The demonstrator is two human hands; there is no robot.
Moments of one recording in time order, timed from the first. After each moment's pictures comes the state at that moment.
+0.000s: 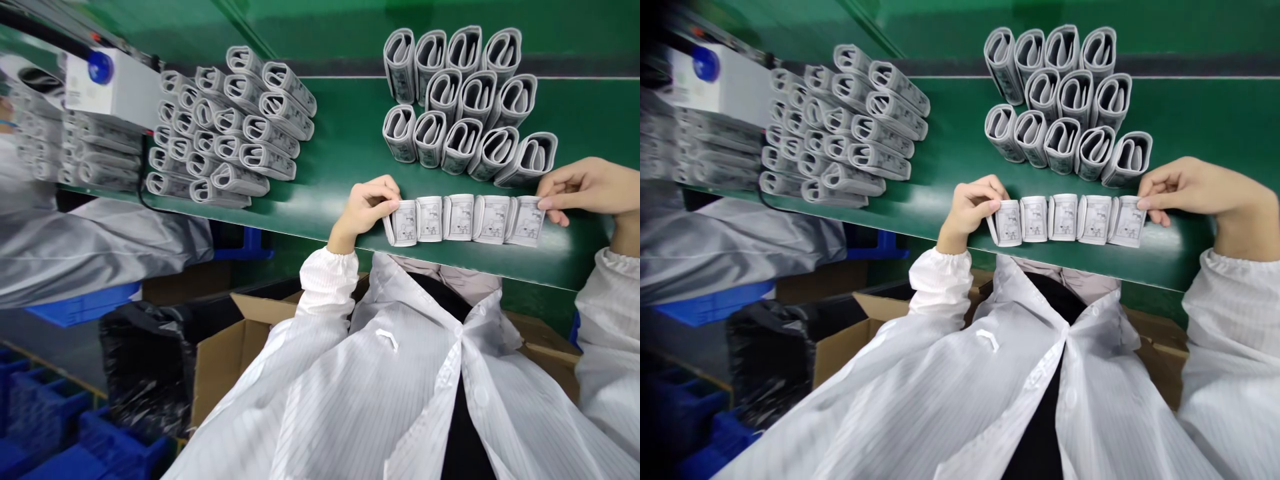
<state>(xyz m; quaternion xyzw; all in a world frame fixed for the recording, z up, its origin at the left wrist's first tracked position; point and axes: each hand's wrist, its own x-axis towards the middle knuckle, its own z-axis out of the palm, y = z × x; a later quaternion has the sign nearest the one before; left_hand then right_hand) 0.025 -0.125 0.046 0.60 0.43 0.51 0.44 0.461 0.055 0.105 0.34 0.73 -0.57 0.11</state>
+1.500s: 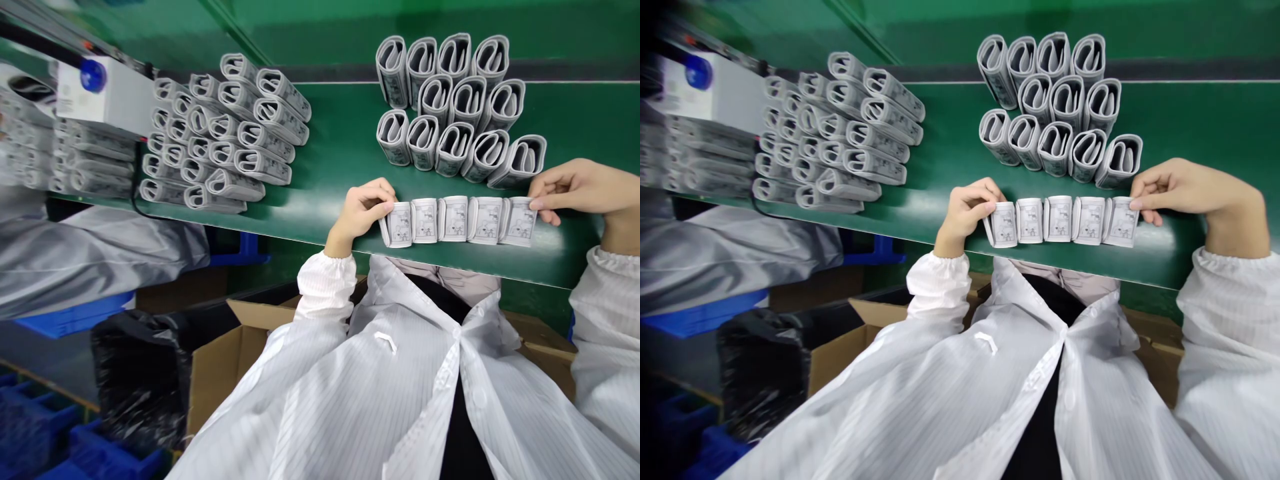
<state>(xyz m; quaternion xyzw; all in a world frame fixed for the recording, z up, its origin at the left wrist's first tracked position) 0.027 -0.125 0.049 0.59 0.45 0.51 0.43 0.460 0.054 0.105 0.33 0.73 -0.60 0.10</state>
